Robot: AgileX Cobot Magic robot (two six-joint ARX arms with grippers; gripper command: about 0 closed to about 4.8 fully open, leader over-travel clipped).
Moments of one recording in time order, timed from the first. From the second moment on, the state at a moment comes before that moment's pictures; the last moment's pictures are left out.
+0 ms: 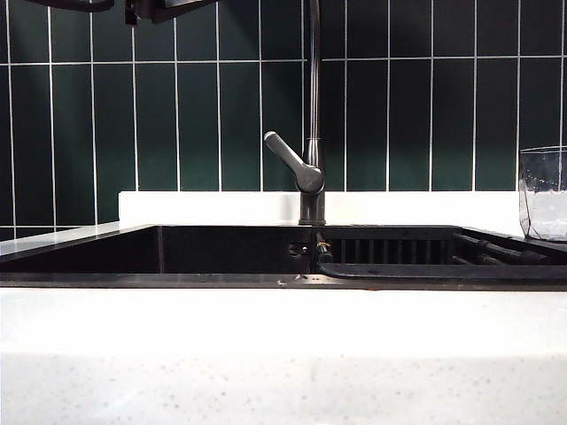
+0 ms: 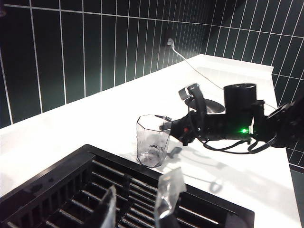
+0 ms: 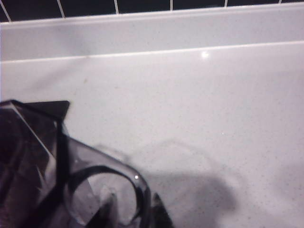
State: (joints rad) left arm -0.47 1.18 0.72 0.55 0.69 -0.07; right arm -0.22 1.45 0.53 0.68 -0.17 0.02
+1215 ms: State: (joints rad) left arm -0.47 1.18 0.72 0.52 0.74 -0.07; right arm -0.22 1.41 0.42 0.68 -0.11 0.03
